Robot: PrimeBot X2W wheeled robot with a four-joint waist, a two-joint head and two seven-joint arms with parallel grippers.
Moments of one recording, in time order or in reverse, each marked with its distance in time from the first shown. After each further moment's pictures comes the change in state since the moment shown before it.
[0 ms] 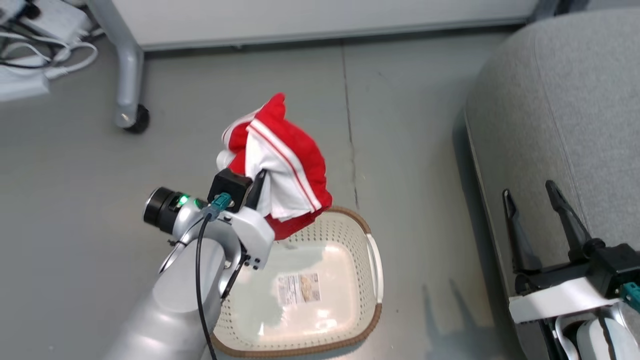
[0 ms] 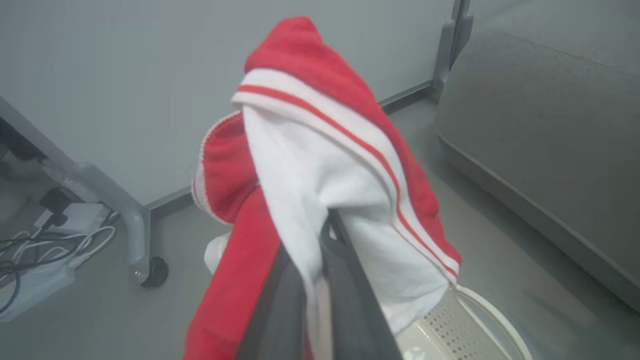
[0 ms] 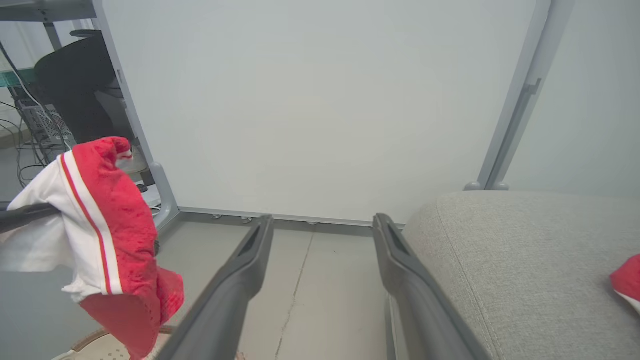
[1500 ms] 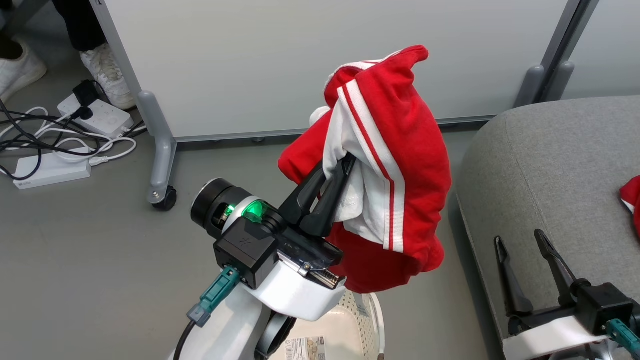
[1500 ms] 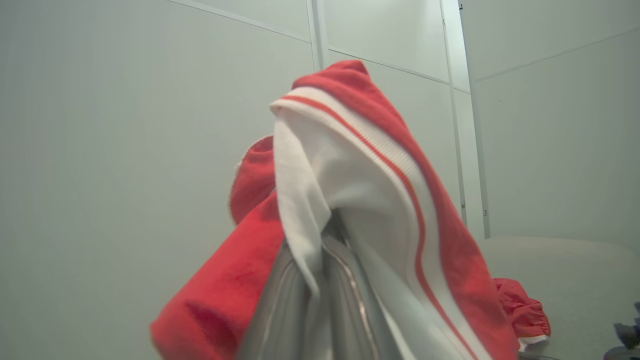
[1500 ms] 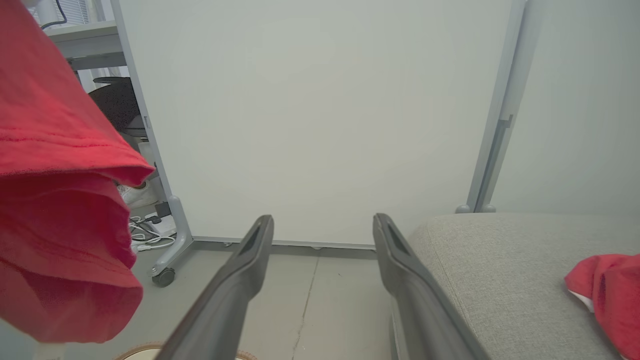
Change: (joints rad) left arm 0.332 -0.001 0.049 -1.004 0.024 -0.005 -0.002; right arm 0.122 0.029 -0.001 0.030 0.007 0.000 0.000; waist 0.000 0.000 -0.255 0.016
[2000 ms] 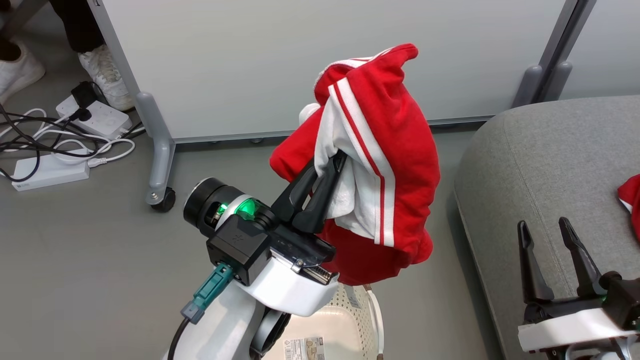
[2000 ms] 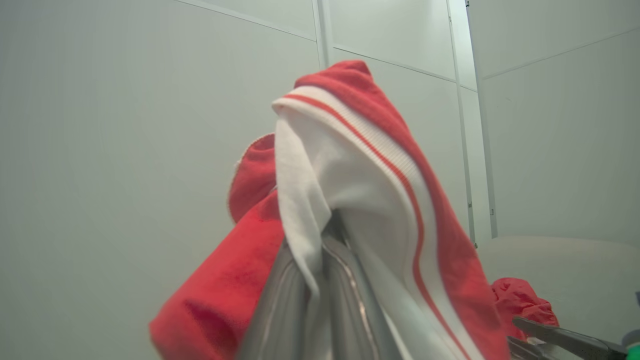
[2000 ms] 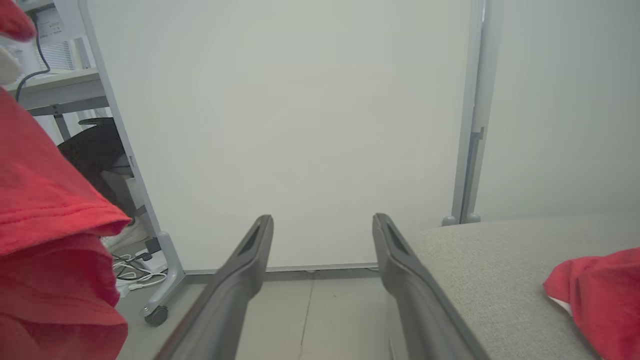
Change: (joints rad) left arm 0.004 0.000 0.024 0.007 0.008 -0.006 0.000; right arm -0.003 0.004 -0.051 -0.046 0.077 0.000 0.000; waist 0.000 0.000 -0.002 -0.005
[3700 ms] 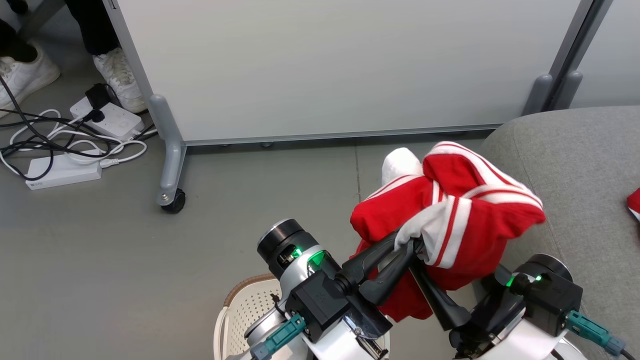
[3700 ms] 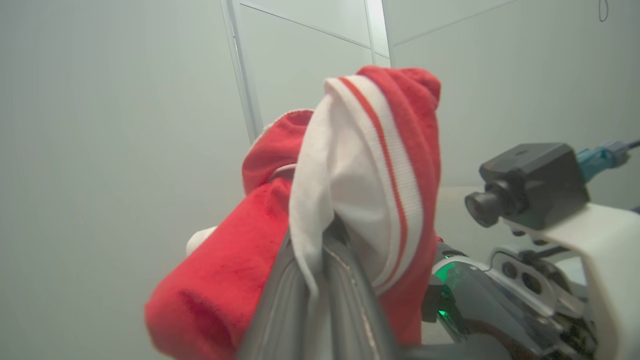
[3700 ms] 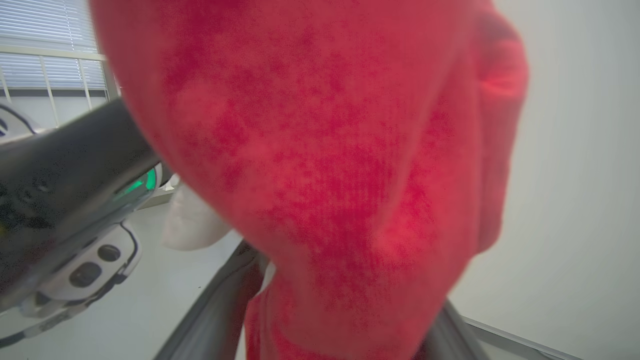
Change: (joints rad) left arm 0.037 0.000 -0.204 0.029 0.024 -0.096 0.000; right arm -0.126 -0.274 0.555 -0.190 0.223 0.000 0.000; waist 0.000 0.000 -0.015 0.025
